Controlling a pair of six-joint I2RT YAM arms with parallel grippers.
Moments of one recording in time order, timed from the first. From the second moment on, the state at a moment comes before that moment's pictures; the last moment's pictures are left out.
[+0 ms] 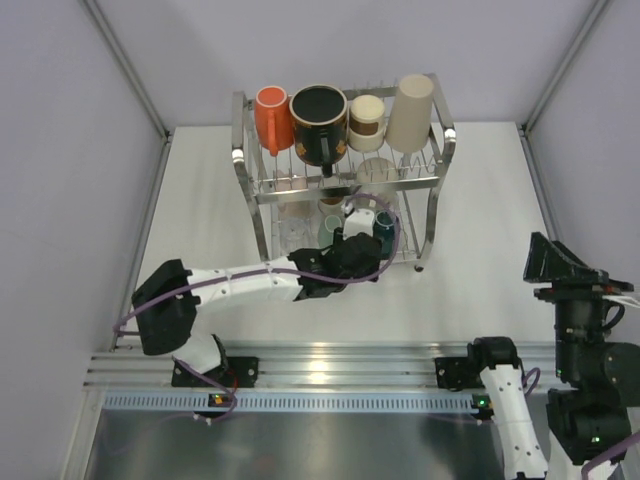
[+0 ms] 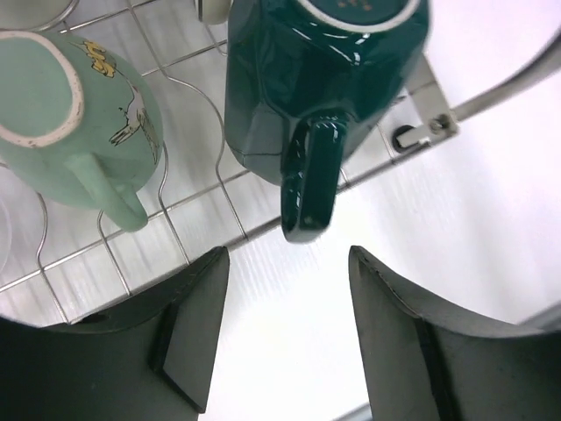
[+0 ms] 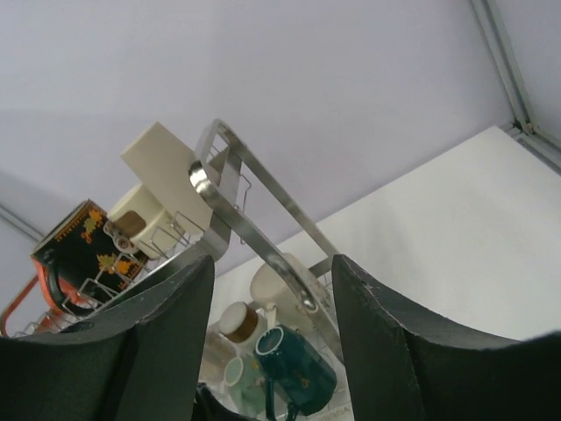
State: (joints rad) left arm -1.14 1.58 1.10 -0.24 -0.50 -0.66; right arm 0.03 0.13 1.03 -0.61 0.17 0.63
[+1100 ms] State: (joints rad) left arm -1.14 0.77 1.36 -0.46 -0.45 -0.43; right arm 0.02 0.69 1.33 -0.60 -0.28 0.55
